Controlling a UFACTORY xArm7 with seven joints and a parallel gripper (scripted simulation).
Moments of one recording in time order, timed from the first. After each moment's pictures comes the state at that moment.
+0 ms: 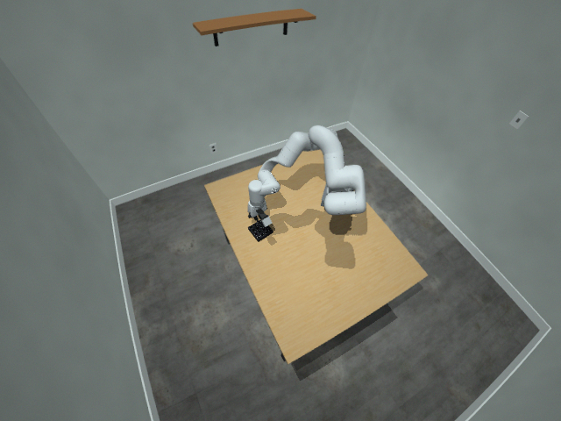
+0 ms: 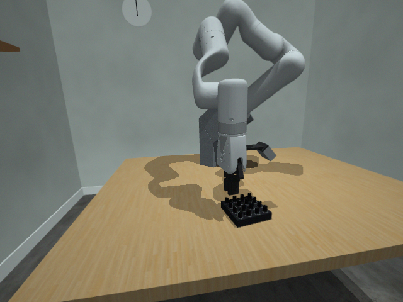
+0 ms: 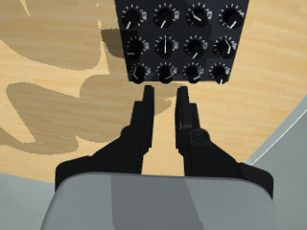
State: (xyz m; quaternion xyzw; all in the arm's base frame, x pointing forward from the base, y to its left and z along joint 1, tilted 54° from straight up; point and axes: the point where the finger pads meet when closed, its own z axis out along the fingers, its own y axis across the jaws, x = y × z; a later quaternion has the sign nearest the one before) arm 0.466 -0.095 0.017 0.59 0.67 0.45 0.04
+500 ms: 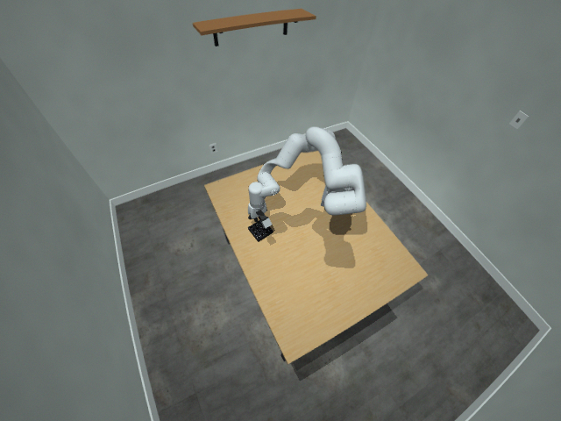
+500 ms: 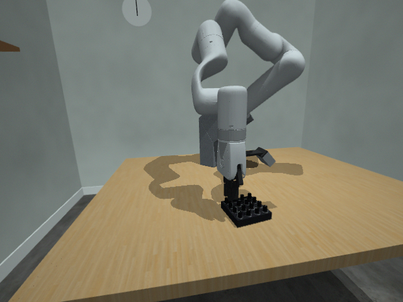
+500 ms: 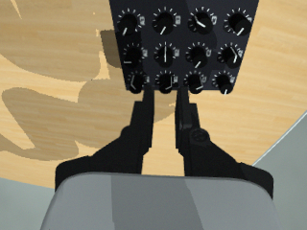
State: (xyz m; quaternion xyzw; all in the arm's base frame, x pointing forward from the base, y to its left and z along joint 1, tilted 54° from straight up) arm 0.476 -0.086 0.007 0.59 0.67 0.45 0.04
